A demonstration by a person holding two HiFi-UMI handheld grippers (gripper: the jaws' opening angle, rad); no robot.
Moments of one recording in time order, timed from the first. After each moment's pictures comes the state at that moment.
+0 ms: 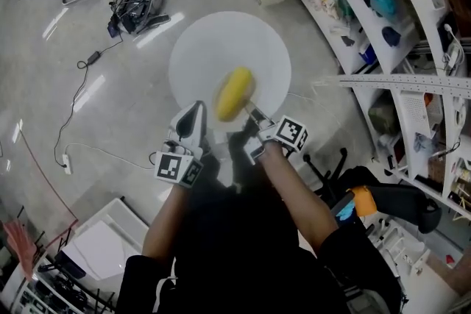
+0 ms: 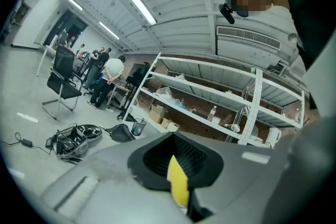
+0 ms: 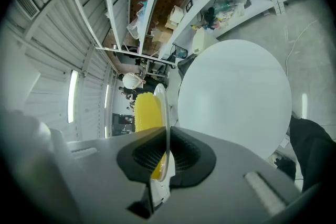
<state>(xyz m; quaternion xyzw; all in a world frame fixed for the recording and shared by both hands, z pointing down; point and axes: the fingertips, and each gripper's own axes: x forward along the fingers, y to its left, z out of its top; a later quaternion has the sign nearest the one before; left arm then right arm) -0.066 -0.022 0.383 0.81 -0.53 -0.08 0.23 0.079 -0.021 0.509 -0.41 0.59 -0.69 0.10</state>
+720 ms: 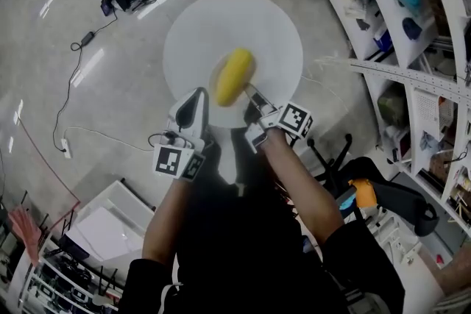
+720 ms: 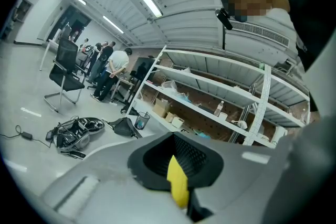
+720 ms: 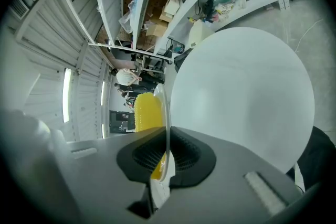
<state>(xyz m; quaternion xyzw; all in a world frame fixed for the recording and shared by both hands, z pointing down) -0.060 -0.069 0.438 0.80 -0.53 -0.06 0.26 0.069 -0.072 0.561 -0.39 0.60 -0.70 0.09</state>
